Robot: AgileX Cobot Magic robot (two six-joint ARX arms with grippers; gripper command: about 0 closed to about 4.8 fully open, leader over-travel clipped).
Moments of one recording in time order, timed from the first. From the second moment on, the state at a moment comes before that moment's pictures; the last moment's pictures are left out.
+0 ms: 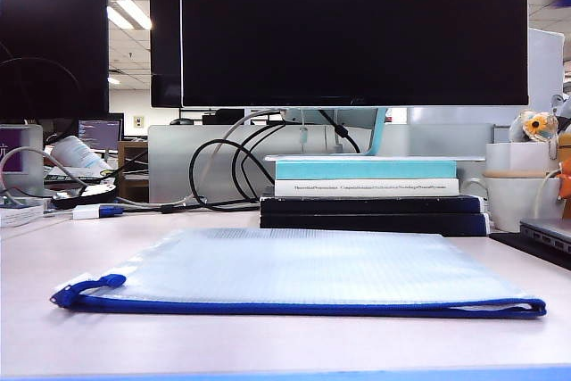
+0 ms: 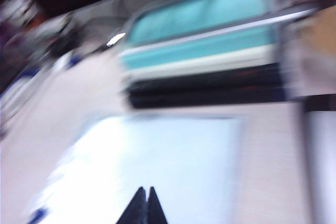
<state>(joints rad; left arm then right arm) 0.07 0.34 0.48 -0.34 0.56 0.32 0.29 0.58 0.58 -0.31 -0.17 0.39</state>
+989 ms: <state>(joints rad) 0.06 0.62 0.65 -0.53 0.28 0.48 0.83 1.81 1.37 -0.48 -0.29 0.39</state>
